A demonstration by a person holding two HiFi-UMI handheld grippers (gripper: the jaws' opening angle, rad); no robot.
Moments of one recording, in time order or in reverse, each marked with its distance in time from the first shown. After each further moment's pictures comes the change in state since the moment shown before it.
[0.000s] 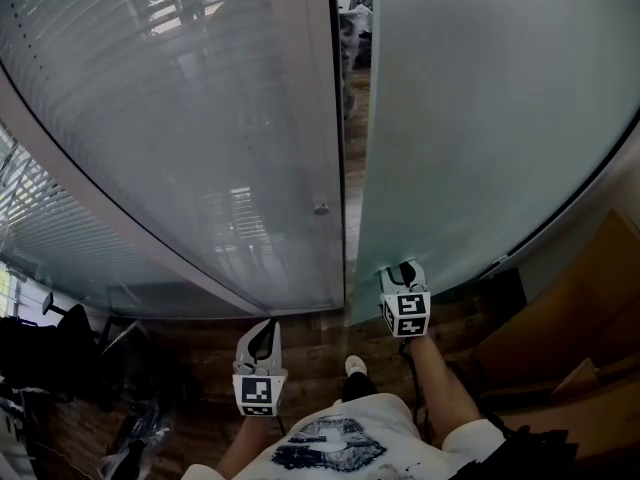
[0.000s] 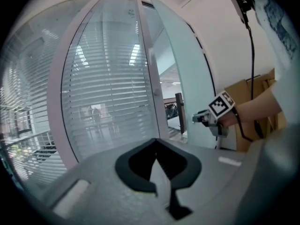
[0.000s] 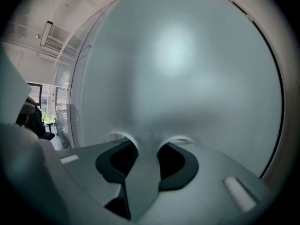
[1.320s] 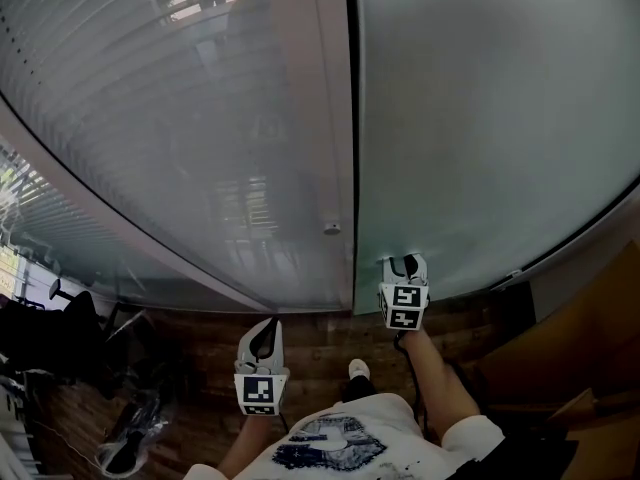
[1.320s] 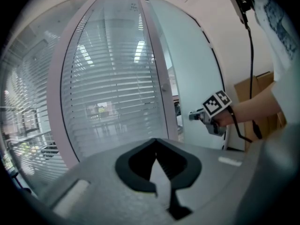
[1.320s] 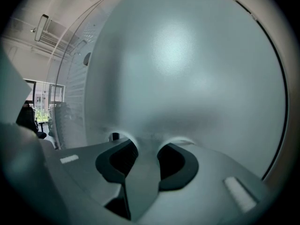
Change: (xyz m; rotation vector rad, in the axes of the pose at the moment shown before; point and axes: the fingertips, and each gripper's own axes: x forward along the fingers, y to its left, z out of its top) left arm 0.031 0.020 0.000 -0.013 0.038 0.080; right arm 0.069 -0.010 0.013 -0.009 0.024 -0.057
